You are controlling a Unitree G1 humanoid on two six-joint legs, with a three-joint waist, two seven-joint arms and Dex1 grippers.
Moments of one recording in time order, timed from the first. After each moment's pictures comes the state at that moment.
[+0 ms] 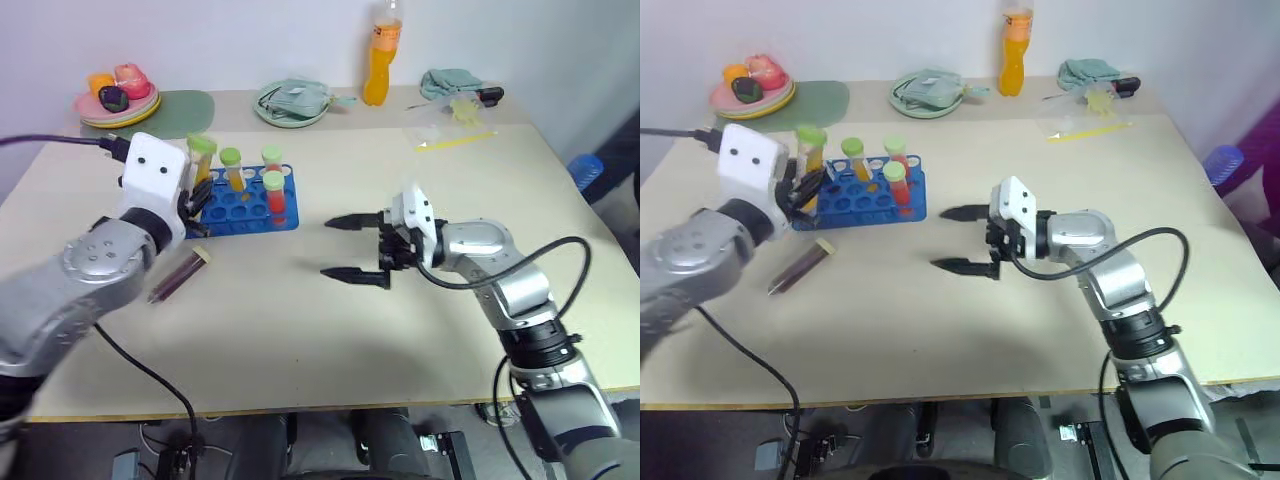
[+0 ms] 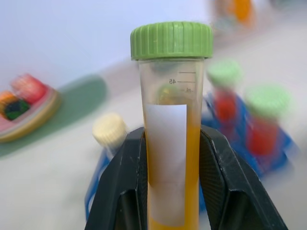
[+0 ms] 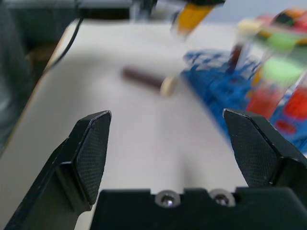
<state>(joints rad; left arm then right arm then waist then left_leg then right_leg) -0.39 0.81 -0.08 -0.43 -0.67 0.51 0.32 -0.58 -0.41 0.18 -0.10 0.35 0.39 1.00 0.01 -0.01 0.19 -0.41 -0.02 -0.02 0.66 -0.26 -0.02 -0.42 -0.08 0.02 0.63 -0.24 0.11</state>
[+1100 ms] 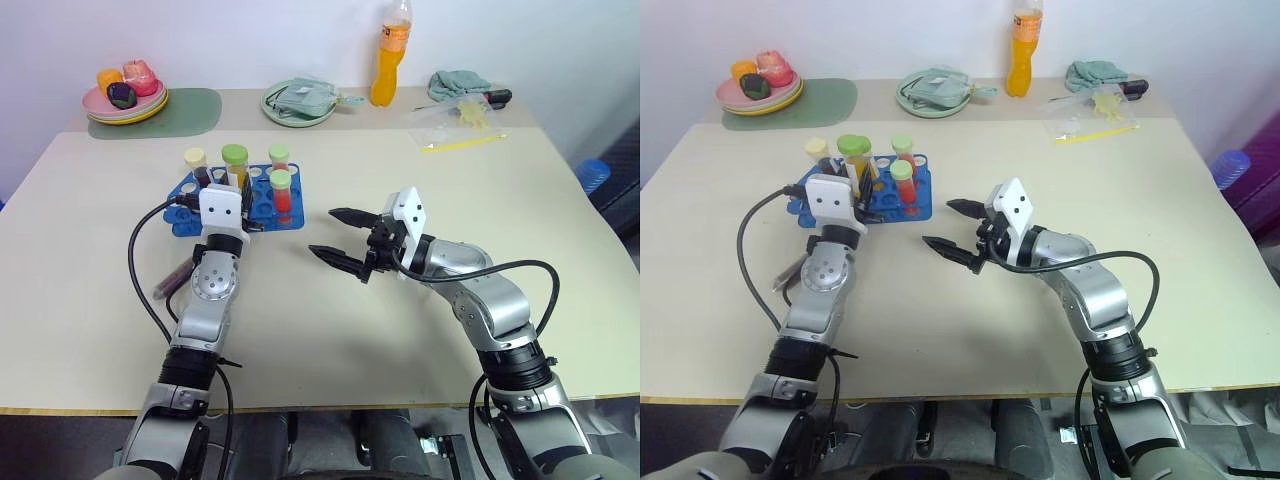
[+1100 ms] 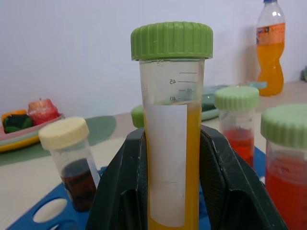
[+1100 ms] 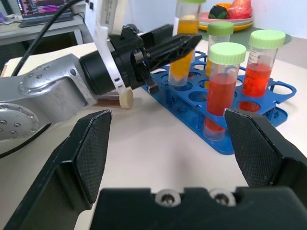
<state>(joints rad) -0.42 0.20 -0.04 0.20 -0.01 -0.18 0.10 -0.47 -0.36 0.14 -0.19 0.38 0.49 0.80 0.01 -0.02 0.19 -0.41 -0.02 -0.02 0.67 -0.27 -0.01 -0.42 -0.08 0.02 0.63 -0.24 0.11</state>
